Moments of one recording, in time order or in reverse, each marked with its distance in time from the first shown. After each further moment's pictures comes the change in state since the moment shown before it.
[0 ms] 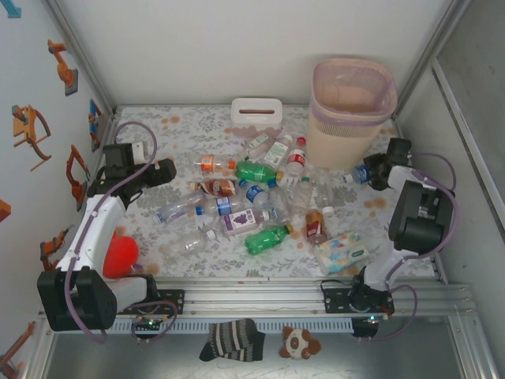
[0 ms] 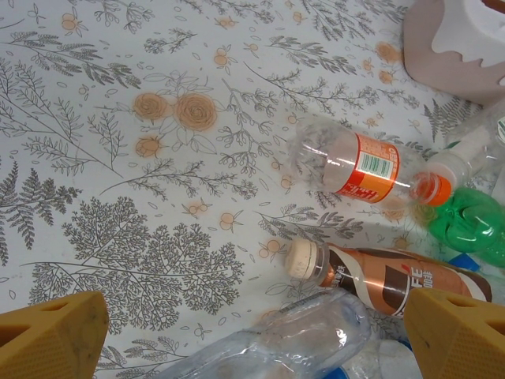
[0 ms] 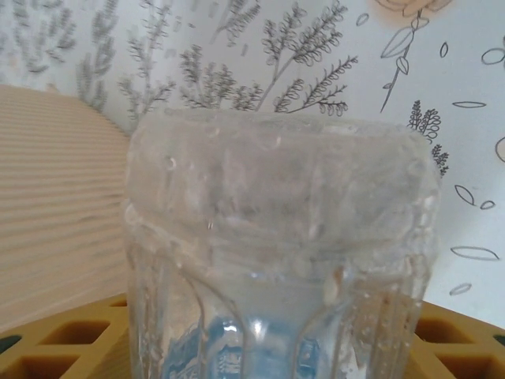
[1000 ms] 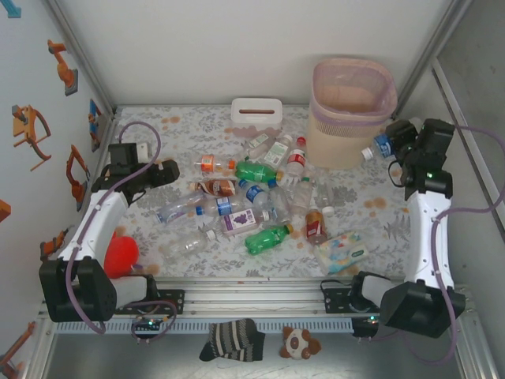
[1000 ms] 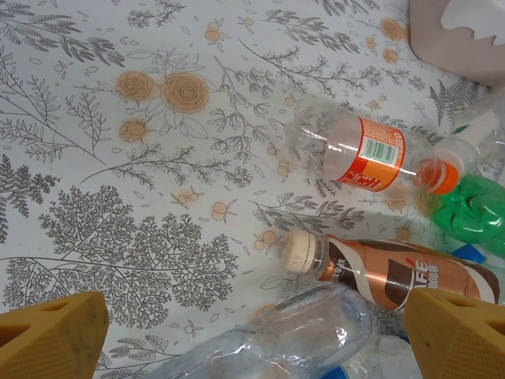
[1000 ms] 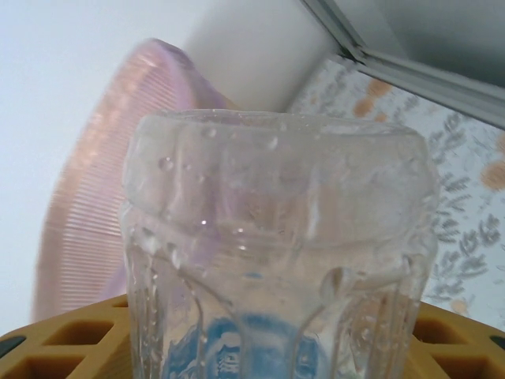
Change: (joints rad) left arm -0.014 0.056 0.000 0.008 0.012 -0.010; right arm 0.035 -0.586 0.201 -0.312 0.022 -0.125
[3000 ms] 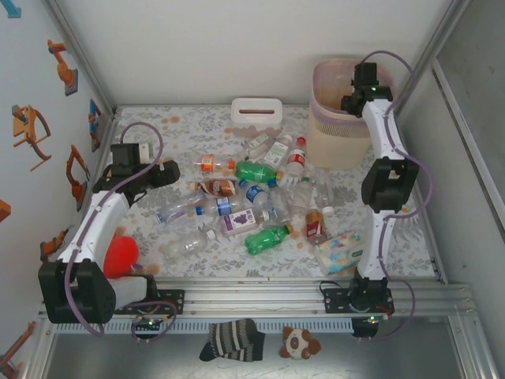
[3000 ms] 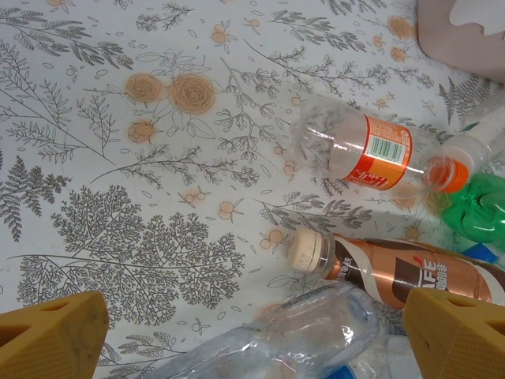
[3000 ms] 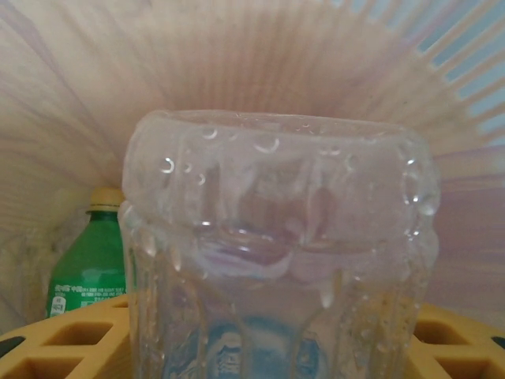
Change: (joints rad) left arm -0.026 -0.014 0.000 -0.009 -0.046 0.003; right arm 0.249 1.120 1.062 -0.425 0.296 -0.797
